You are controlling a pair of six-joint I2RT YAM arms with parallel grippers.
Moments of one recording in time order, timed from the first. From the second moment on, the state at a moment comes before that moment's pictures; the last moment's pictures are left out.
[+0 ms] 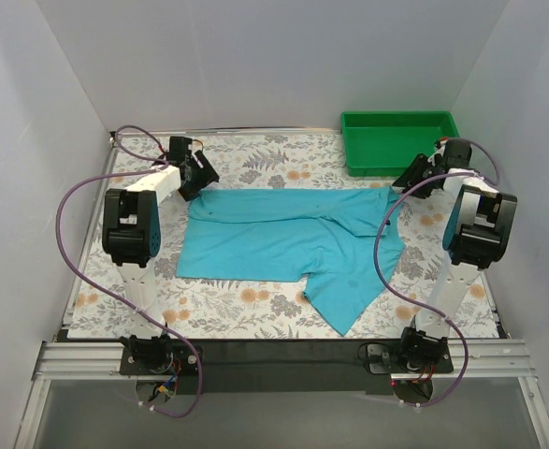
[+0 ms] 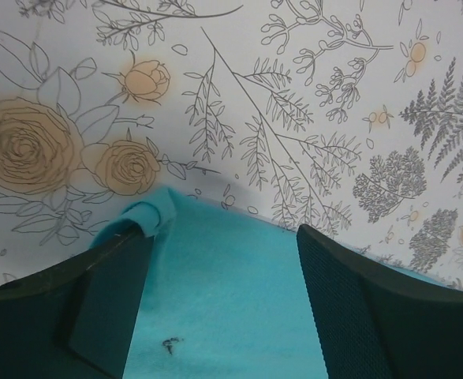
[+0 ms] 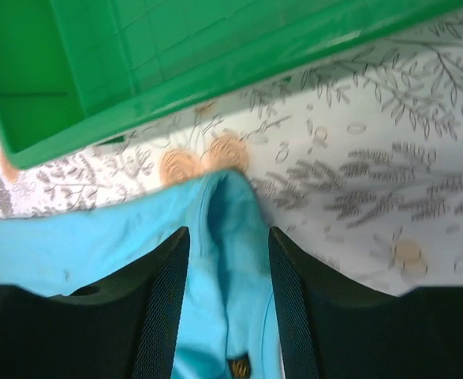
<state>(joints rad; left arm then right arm) -0.09 2.11 1.52 -0.33 0.02 -0.68 -0.25 2.09 1.47 -0.28 -0.48 0.34</state>
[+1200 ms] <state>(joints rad) -0.11 1.33 0.74 -0.42 -0.09 -0.64 0.38 1.83 1.20 -0.47 0.08 -0.05</state>
